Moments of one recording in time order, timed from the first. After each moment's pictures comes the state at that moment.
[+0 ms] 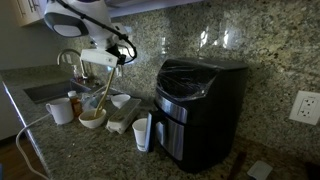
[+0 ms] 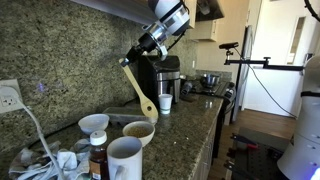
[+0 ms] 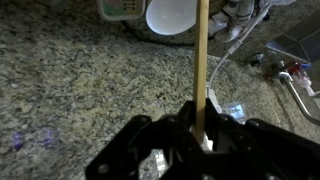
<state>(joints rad) 0.02 0.07 0.06 -2.08 1.09 2.59 -1.28</state>
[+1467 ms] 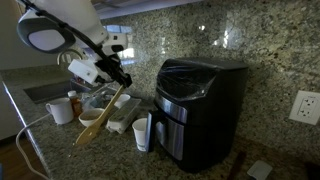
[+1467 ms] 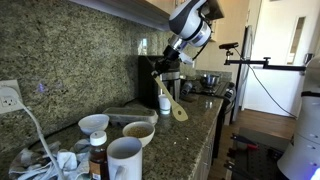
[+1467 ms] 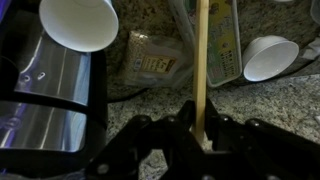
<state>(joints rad) -0.04 -0.05 -0.03 -2.37 0.69 2.82 -0.69</state>
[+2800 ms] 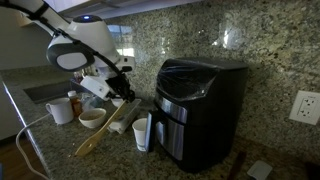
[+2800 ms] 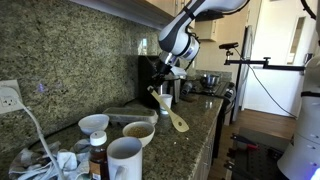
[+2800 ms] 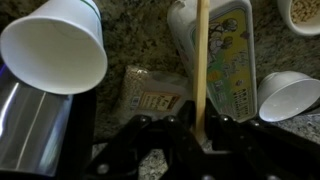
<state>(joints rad) -0.02 0.15 -0.02 -2.28 0.59 2.81 -0.61</state>
